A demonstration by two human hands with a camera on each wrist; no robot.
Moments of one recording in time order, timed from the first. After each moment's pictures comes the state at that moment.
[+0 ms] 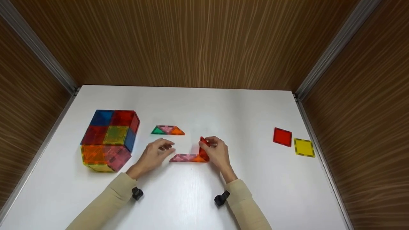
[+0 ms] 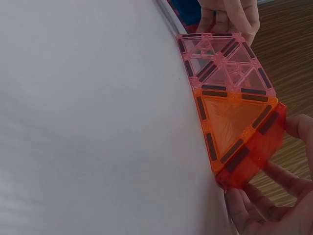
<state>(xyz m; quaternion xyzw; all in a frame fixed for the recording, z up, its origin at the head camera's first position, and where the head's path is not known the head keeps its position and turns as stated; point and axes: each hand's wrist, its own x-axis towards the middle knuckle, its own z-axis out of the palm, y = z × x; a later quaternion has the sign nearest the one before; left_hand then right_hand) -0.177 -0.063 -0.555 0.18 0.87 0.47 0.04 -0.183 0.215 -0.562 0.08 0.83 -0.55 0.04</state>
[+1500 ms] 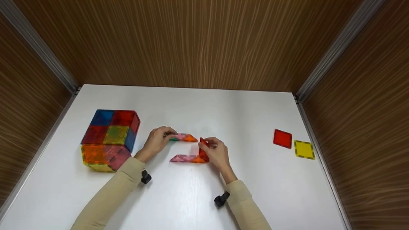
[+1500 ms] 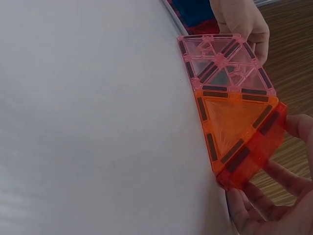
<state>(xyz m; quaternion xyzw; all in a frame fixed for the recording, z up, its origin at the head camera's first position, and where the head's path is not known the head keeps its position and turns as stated) -0.228 -0.048 -0.545 0.15 0.90 0.41 -0.02 -0.185 0.216 -0.563 0.08 0.84 -0.54 0.05</state>
